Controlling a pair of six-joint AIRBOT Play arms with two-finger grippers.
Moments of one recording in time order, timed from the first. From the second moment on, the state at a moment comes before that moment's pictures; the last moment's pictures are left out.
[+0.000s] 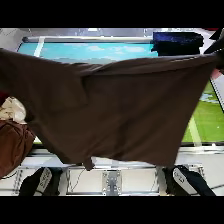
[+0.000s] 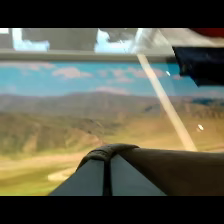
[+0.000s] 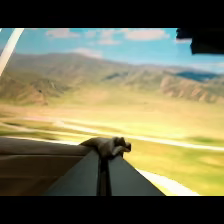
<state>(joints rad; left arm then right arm) 0.52 -0.84 1.46 0.68 -1.29 -1.03 -0.30 -0.96 1.73 2.08 -1.44 -1.75</state>
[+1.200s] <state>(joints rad) 0.32 -1.29 1.26 1.11 -1.01 -1.17 -0.17 -1.50 1.76 1.81 -1.35 -1.74</state>
